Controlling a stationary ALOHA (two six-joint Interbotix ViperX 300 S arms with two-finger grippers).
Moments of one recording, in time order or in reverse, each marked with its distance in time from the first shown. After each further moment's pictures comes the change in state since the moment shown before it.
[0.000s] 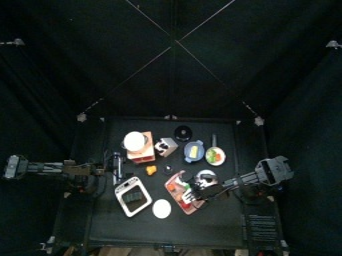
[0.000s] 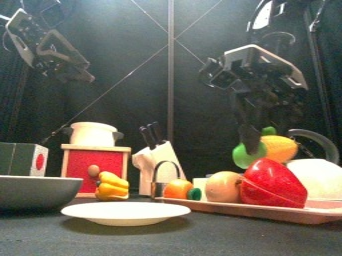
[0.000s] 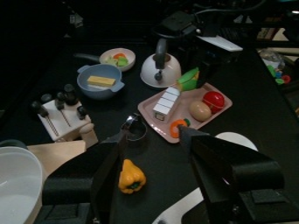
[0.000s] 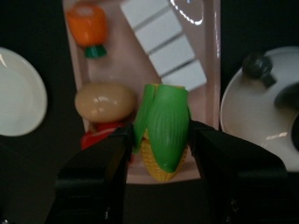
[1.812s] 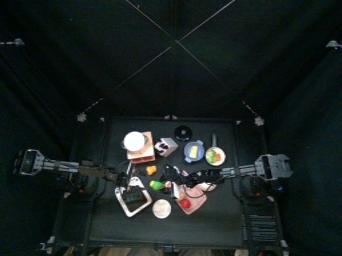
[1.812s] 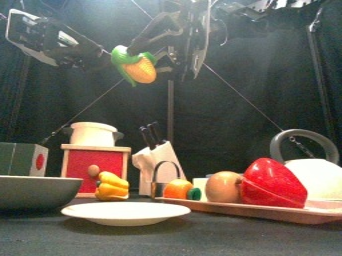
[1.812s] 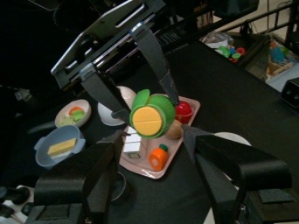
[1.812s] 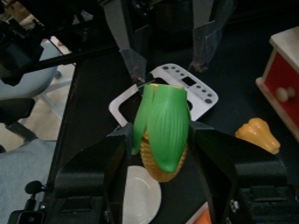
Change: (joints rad) left arm -0.060 0.328 -0.043 -0.107 -0.443 0.512; right arm -0.210 0.005 -0.051 -0.773 -0.976 -0.025
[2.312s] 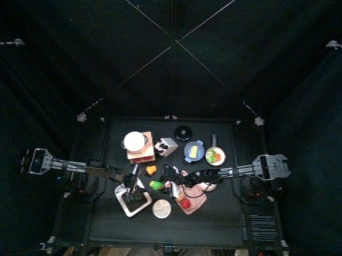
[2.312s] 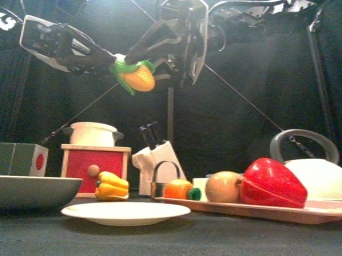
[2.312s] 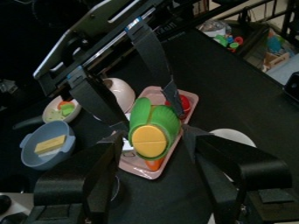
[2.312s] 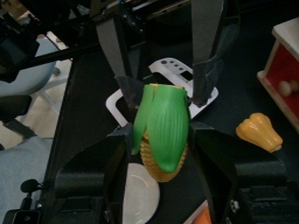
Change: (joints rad) left arm -0.008 0.123 -0.063 -0.002 0.000 0.002; right arm -0.006 0.020 0.000 0.002 -0.008 0.000
